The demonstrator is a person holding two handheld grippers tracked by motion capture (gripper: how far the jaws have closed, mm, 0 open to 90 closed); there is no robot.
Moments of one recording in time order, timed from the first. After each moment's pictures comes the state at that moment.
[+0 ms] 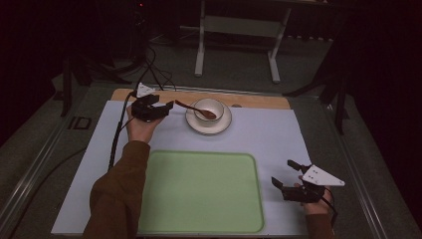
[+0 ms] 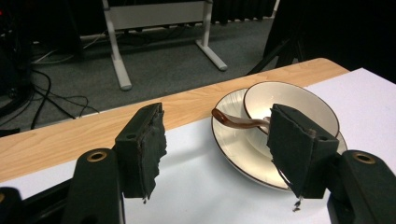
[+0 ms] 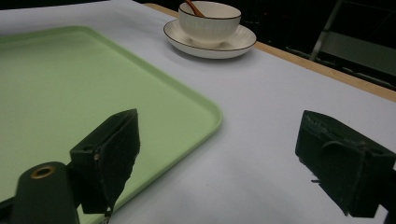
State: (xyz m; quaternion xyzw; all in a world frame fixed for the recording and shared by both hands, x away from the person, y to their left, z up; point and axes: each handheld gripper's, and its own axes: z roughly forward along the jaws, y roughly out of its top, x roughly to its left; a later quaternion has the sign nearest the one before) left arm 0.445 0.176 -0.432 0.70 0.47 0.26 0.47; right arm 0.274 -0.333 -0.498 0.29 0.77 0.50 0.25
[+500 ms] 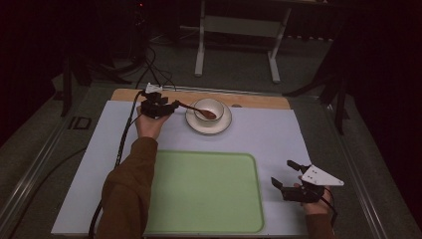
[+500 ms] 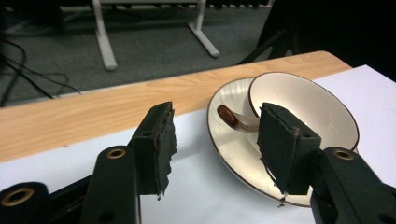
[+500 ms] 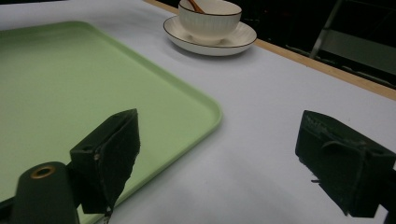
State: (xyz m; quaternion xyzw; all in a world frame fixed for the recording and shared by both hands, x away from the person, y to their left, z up) left arm 0.480 0.161 -0.458 0.71 0.49 0.21 0.46; right arm 0.275 -0.332 -0.499 0.29 0.78 0.50 0.25
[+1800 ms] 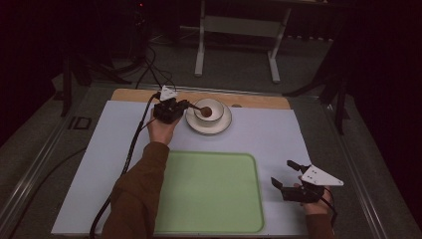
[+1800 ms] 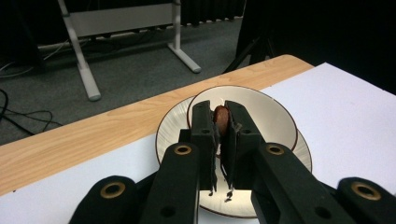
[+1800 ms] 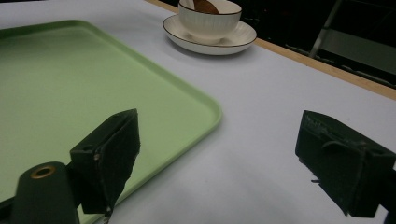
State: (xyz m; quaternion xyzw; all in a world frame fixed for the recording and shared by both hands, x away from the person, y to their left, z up) left arm 0.453 0.123 -0.443 0.72 0.42 0.24 0.49; right arm 0.275 -0.332 -0.499 0.29 0.78 0.50 0.25
